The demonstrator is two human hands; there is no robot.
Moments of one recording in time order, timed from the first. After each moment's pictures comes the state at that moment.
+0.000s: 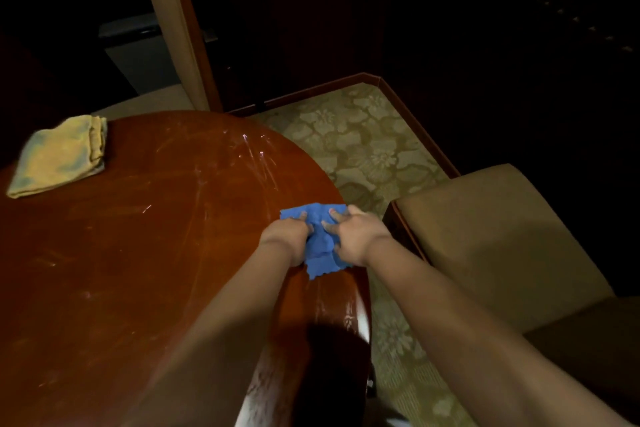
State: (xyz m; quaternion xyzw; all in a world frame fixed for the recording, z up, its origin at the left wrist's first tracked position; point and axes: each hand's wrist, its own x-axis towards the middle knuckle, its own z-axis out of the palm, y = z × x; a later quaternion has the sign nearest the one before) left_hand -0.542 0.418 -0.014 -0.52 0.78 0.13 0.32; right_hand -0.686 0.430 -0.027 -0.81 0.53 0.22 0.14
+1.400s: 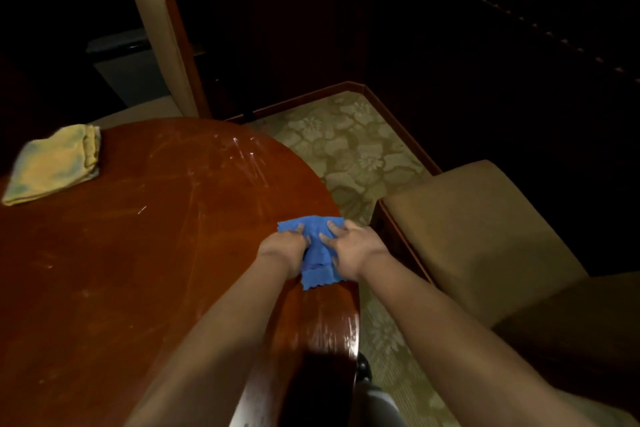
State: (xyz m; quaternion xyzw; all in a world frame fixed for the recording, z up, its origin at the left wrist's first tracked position) left_hand -0.547 0.456 -0.020 -0.49 0.80 0.11 0.32; right_hand -0.690 0.479 -0.027 -0.79 0.55 0.24 0.15
